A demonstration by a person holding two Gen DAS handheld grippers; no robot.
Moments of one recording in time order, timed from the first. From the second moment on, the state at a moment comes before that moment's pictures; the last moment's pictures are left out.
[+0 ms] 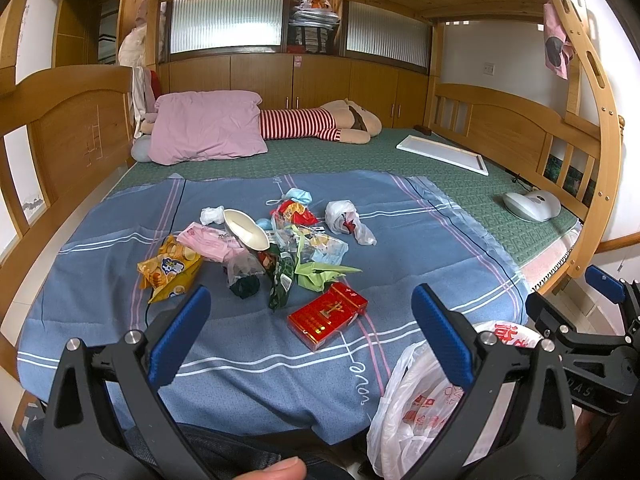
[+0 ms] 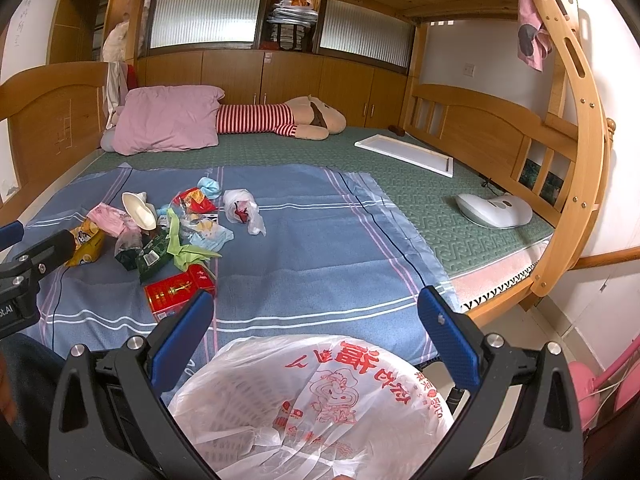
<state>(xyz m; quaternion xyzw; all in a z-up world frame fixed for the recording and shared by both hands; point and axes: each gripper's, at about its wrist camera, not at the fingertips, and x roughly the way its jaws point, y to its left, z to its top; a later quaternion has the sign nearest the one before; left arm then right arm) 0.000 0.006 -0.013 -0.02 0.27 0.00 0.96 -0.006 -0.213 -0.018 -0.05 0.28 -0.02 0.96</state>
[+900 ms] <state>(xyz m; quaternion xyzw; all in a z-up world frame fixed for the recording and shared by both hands) 0.000 0.006 -0.014 -0.02 0.27 0.00 0.96 -0.008 -0.211 -0.024 -0.05 0.28 -0.02 0.96</state>
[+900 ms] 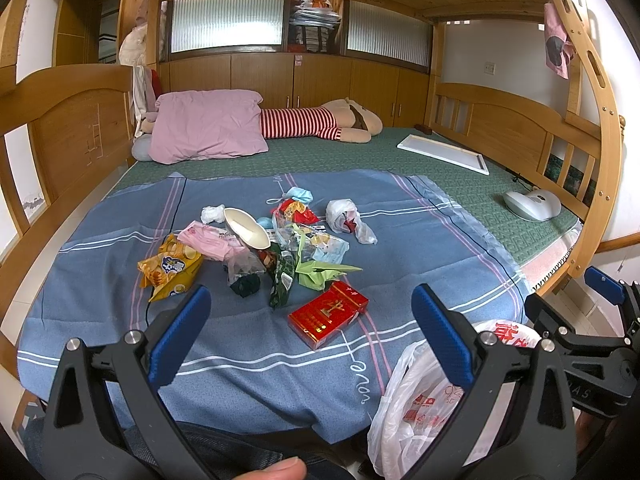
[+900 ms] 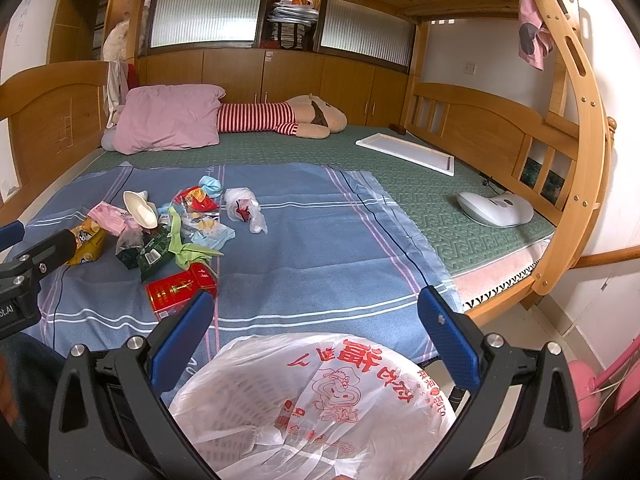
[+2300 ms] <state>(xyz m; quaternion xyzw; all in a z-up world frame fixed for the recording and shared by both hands) -0.004 0.006 -0.022 -0.02 0.27 0.00 0.96 -0.007 -0.211 -0.022 -0.05 0.28 -0.02 0.96</state>
